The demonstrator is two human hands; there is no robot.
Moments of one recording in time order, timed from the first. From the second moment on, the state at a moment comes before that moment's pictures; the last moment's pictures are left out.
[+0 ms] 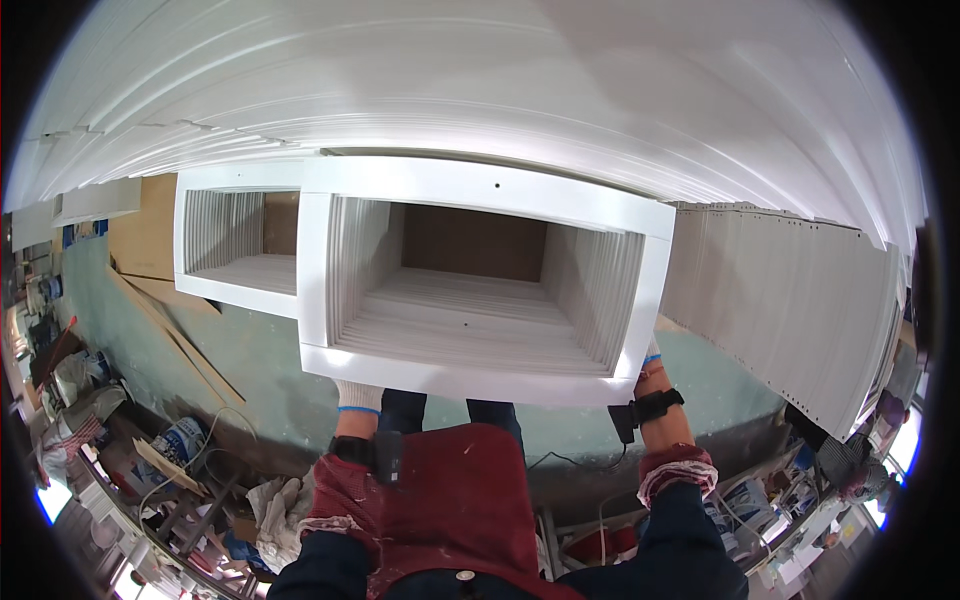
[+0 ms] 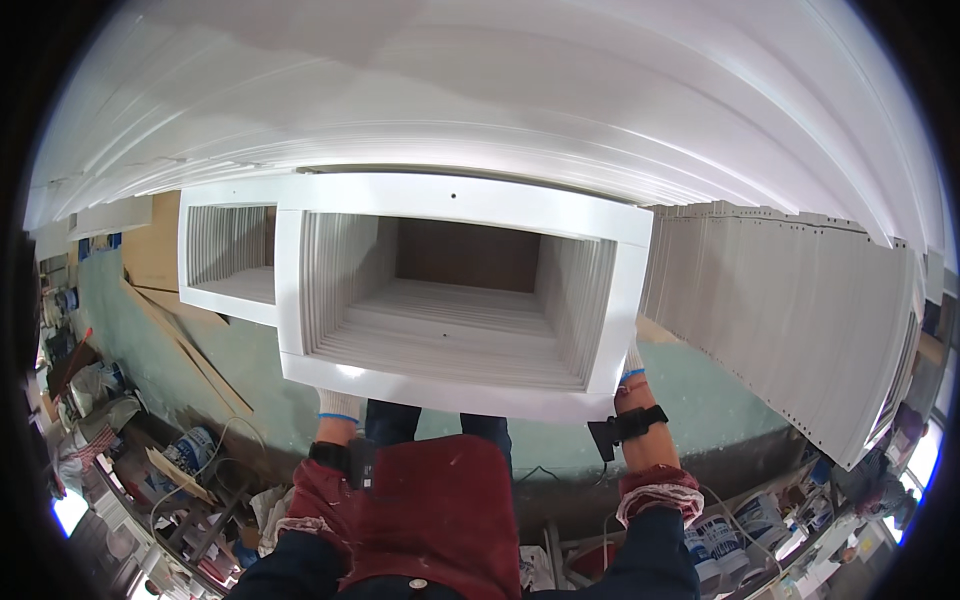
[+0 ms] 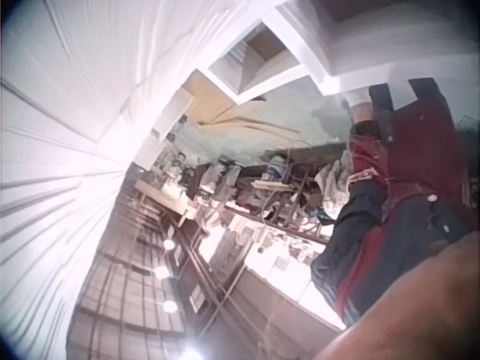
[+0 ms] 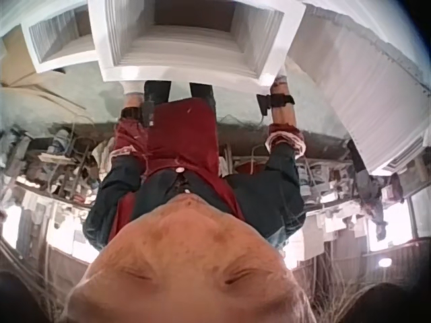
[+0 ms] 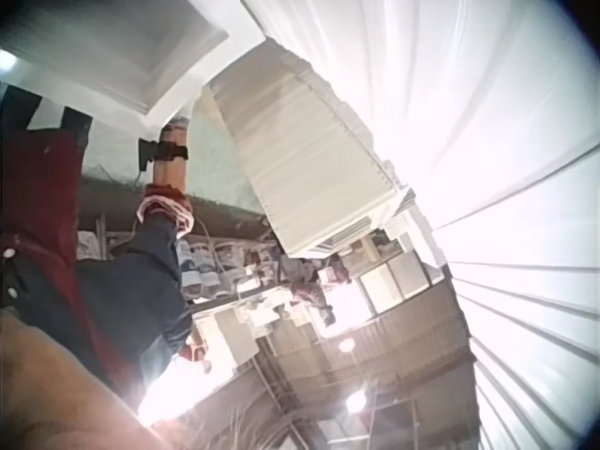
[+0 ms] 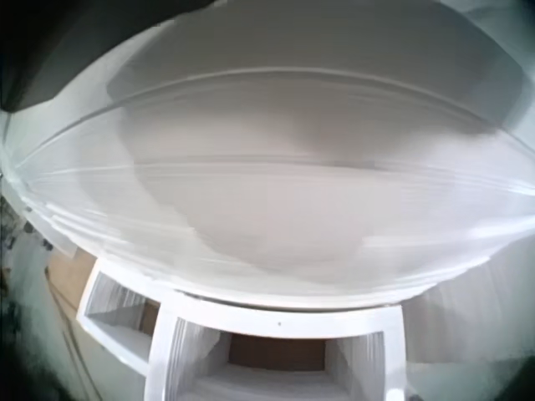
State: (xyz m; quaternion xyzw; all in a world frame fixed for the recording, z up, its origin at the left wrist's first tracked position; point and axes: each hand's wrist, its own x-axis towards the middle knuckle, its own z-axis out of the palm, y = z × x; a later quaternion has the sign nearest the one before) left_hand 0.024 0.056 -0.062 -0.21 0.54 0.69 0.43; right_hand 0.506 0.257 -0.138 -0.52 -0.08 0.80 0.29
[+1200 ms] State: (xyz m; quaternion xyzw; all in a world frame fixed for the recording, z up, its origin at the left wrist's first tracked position) left_hand -0.011 0.081 0.019 0.15 0.72 0.59 0.35; right_hand 0.339 0.182 0.050 -0.69 -0.02 0.47 0.55
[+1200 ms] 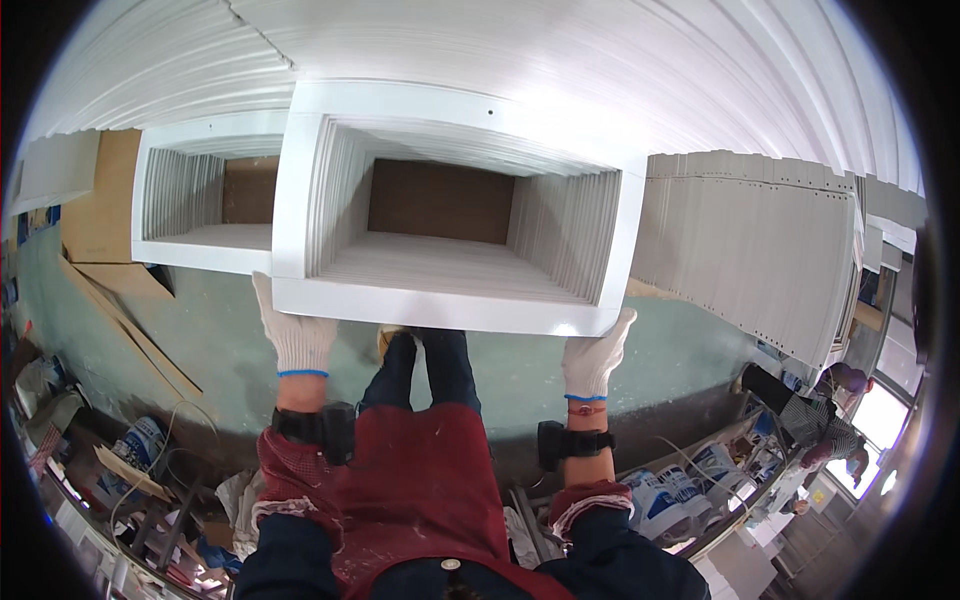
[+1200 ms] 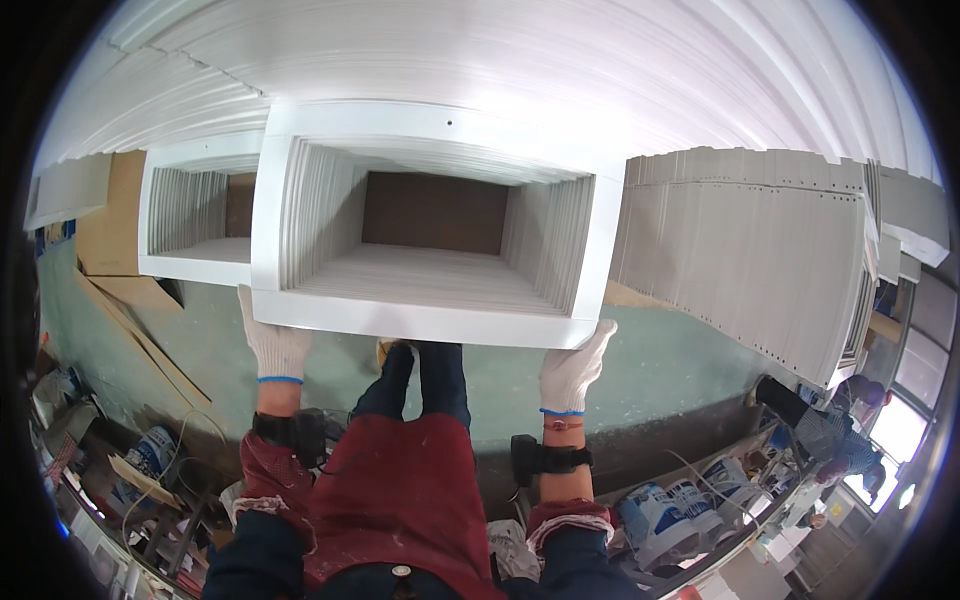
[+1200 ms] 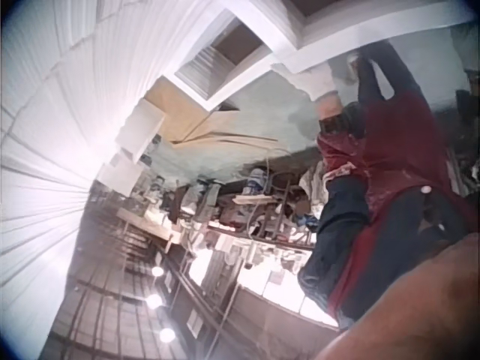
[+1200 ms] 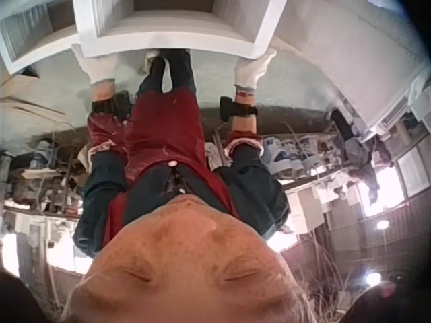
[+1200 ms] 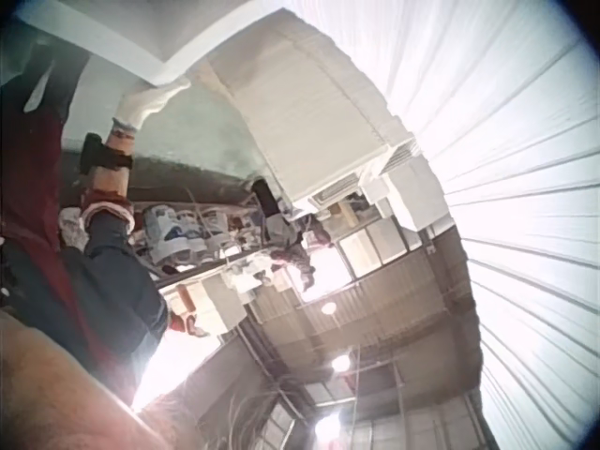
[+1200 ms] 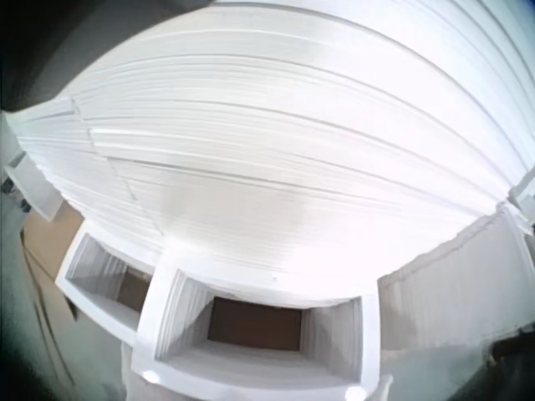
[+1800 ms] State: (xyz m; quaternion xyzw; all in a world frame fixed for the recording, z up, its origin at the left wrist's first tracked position) left_hand -0.055 0.069 0.072 0.34 0.80 0.29 0.40; right_hand 0.368 0.051 0.006 -0.47 0.06 0.67 0.57
